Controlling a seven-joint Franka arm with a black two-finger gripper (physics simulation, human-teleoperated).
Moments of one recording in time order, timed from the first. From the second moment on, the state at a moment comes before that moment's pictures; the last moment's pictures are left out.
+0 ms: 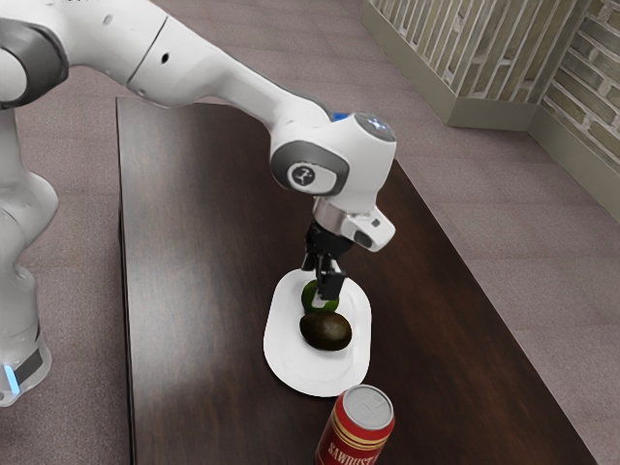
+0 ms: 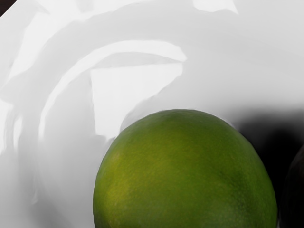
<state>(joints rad) -0.50 -0.05 0.27 -2.07 0.02 1.97 -0.16</state>
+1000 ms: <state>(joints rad) -0.50 -0.03 0.34 -1.93 0.05 2.02 -0.19</state>
